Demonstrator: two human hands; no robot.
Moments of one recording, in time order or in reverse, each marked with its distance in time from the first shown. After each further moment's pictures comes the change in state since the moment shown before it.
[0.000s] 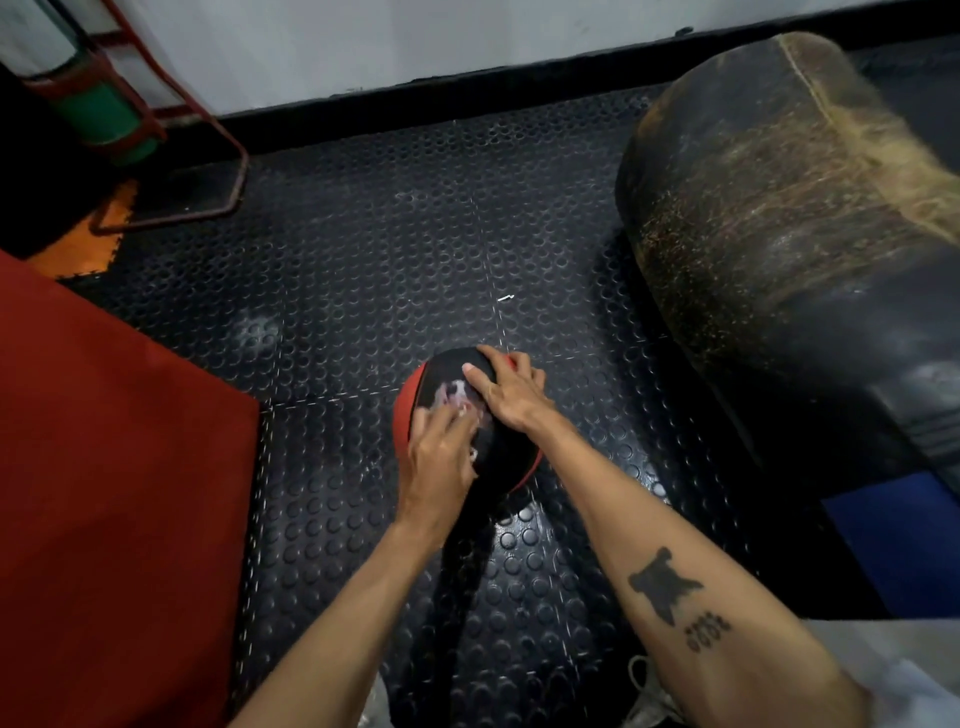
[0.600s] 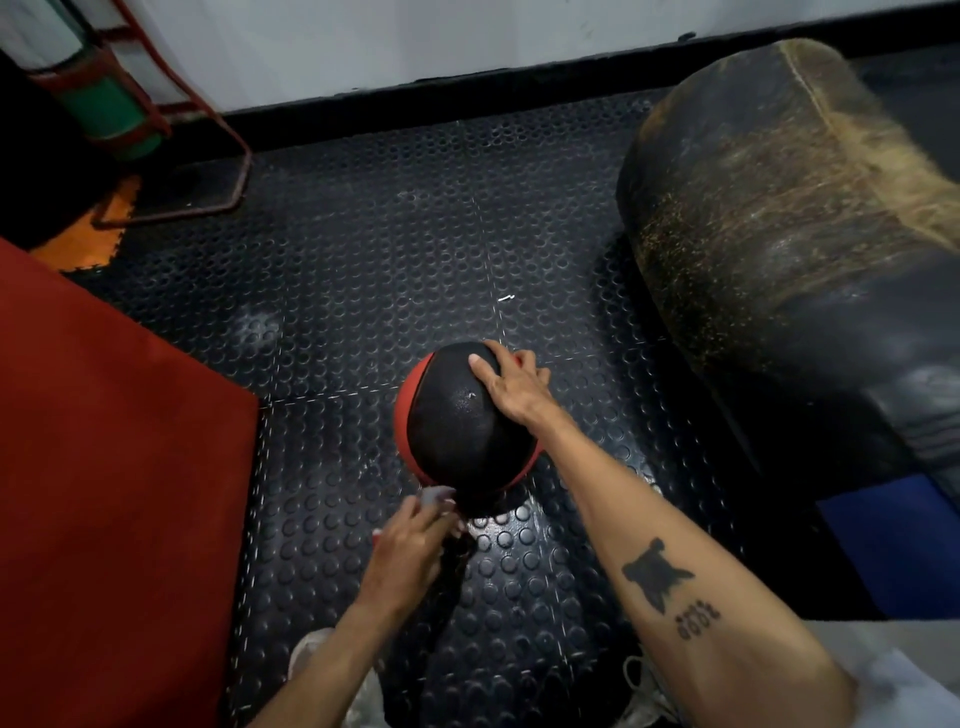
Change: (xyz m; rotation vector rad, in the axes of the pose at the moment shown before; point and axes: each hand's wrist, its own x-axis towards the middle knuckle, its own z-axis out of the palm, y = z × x) left_hand -0.096 -0.052 0.004 0.083 -0.285 0.209; right_hand 0.002 -0.001 -0.005 0.043 -0.007 0.044
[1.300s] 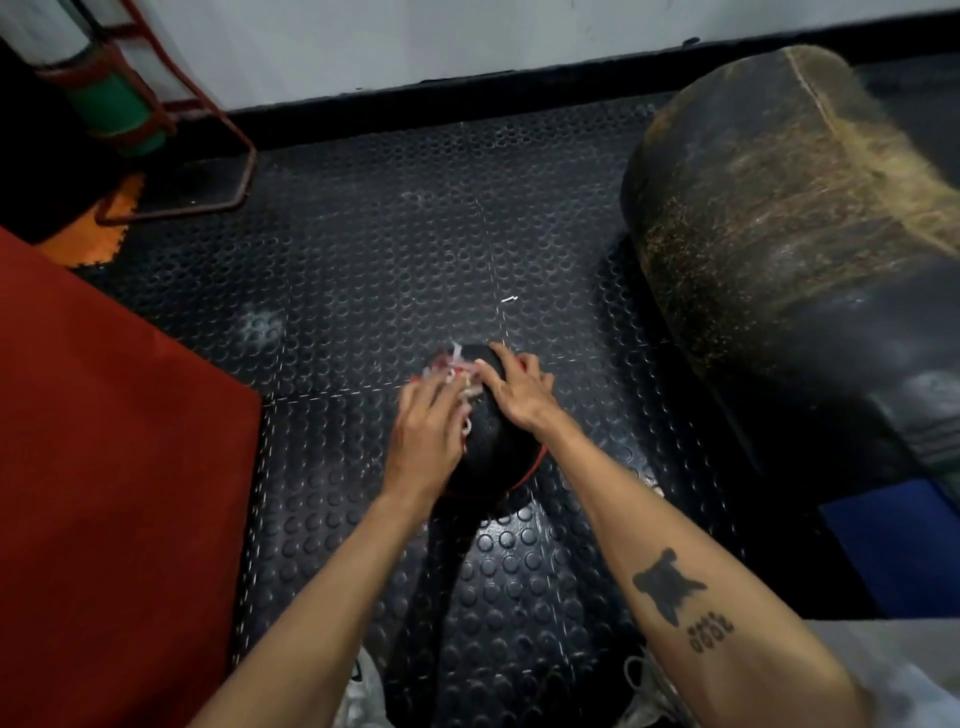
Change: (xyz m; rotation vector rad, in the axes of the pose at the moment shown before) left_hand 0.110 0.004 -0.039 -0.080 0.388 -0.177; right_hand -0.007 0.002 0.001 -0.004 -0.001 -0.031
